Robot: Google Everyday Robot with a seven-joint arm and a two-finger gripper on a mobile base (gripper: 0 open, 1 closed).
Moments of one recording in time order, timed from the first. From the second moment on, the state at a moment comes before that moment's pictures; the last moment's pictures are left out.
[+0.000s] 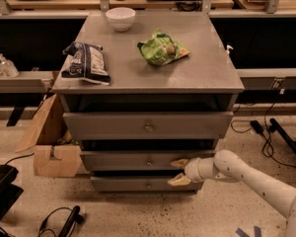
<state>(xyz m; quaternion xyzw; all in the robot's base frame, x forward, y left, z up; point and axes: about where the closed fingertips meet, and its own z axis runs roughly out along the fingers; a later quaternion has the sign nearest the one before) 0.613 -0.133 0.365 -0.58 0.70 0.20 0.38</state>
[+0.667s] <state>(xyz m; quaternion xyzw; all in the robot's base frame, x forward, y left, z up) 0.579 -0.119 0.368 -0.58 0.70 0.19 0.38</state>
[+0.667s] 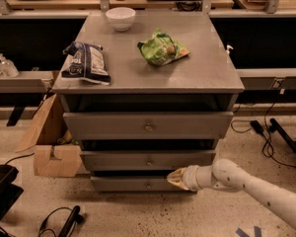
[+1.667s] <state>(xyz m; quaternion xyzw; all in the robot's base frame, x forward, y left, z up) 0.496 -0.160 0.415 -0.60 0.70 0.17 0.35</state>
